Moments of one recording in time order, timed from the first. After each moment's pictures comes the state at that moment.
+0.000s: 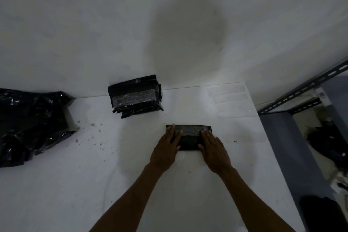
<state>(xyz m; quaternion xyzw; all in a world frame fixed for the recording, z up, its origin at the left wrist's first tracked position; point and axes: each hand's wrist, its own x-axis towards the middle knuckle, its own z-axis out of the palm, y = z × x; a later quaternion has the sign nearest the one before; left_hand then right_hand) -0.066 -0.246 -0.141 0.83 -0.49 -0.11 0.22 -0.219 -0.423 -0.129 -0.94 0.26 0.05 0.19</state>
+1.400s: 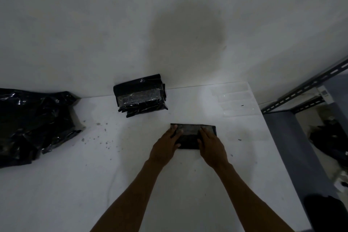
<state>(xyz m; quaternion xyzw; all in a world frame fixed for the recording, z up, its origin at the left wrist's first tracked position) -0.045 -0.233 -0.145 0.82 -0.48 -0.17 0.27 -0.190 -0.403 -0.120 -0.94 0.29 -0.01 0.19</state>
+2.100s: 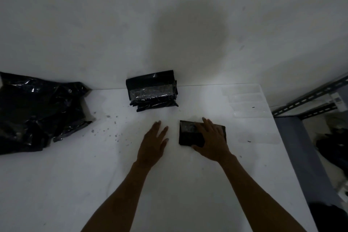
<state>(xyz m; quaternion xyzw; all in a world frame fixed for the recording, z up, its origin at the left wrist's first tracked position) -0.015 -0.164 -0.151 0.88 -0.42 -0.06 0.20 -0.160 -0.399 -0.107 -0.96 0.18 0.08 0.17</state>
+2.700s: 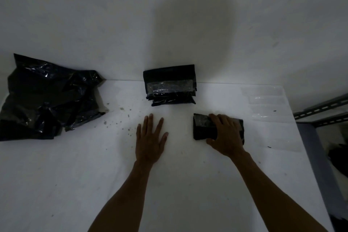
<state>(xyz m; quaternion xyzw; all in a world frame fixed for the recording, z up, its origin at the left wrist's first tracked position) 0.008 -0.125 -0.155 0.95 -0.29 -0.08 0.10 -0.124 -0.397 -0.105 -0.98 0.19 0.02 0.11</state>
